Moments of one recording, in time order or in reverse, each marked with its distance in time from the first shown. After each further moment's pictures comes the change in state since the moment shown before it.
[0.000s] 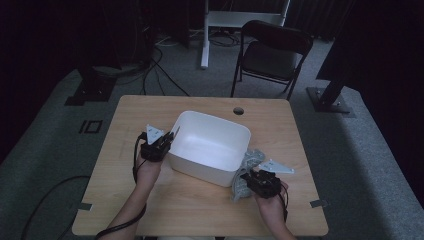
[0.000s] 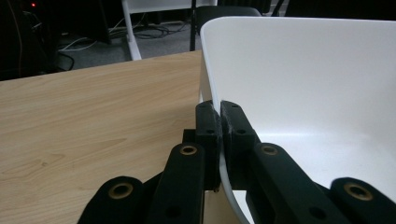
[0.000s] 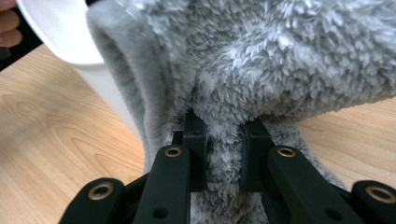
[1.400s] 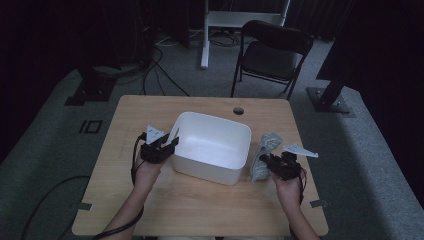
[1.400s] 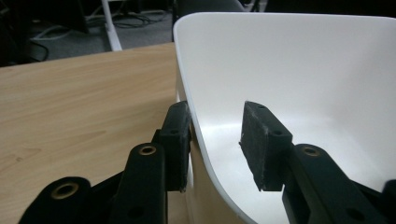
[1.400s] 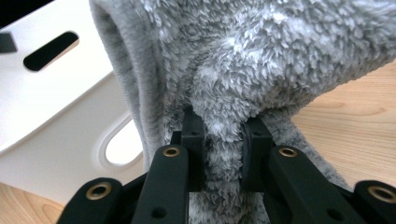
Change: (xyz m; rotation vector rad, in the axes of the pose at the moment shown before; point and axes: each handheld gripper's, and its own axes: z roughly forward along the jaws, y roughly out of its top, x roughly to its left) left arm -0.003 0.003 -0.012 0.046 -0.094 -0.025; right arm -0.074 0.026 -0.011 -0.073 -0.048 0.131
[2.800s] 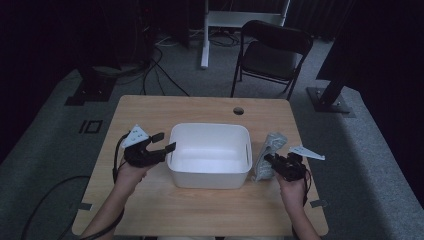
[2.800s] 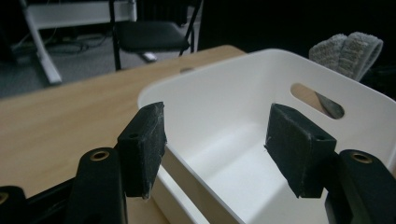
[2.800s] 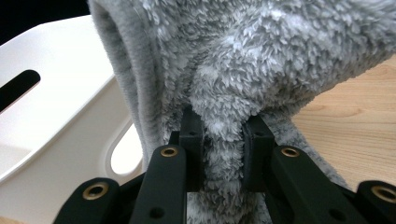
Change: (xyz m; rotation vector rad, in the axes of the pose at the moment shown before) left arm 0.020 0.019 -0.044 -0.085 -0.242 0.098; right arm -0.008 -0.002 -0.009 -0.037 -0.008 0.016
